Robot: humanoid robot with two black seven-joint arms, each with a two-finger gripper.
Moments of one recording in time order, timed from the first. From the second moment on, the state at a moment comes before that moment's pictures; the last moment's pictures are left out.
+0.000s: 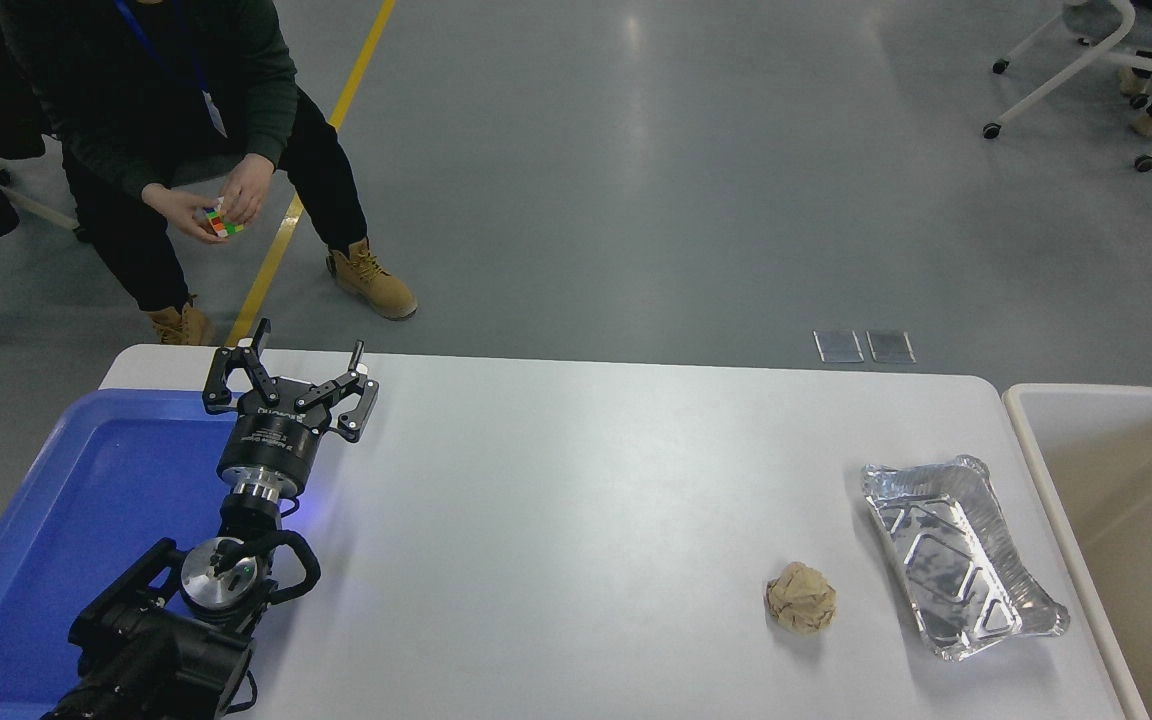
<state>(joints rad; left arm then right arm) -0.46 0.07 -1.20 -0.58 -0.22 -0.67 -0.15 0.67 -0.59 0.05 -0.03 -0.06 0.10 0.02</state>
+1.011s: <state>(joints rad) -0.46 0.07 -1.20 -0.58 -0.22 -0.67 -0.15 0.49 -0.38 0.19 -0.06 -0.06 0.02 0.03</state>
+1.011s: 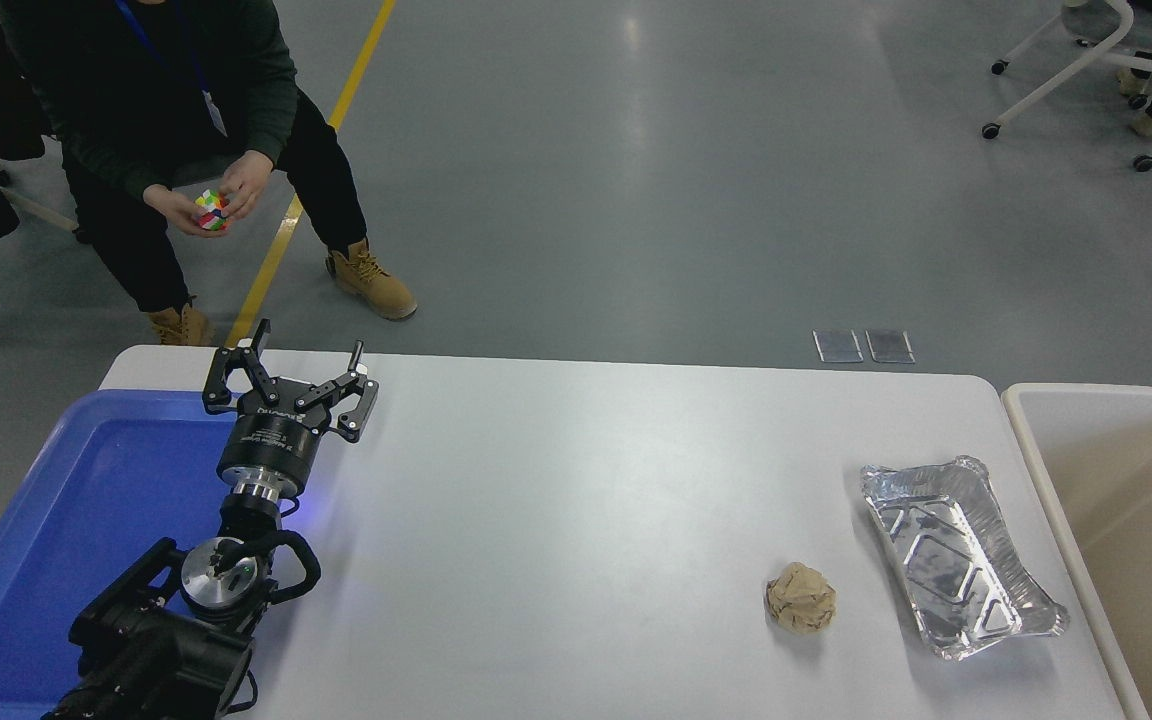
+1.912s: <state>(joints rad) -0.46 0.07 -1.20 -0.58 -0.22 -0.67 -0.15 0.77 -0.64 -0.05 0.17 -0.08 0.07 0.03</state>
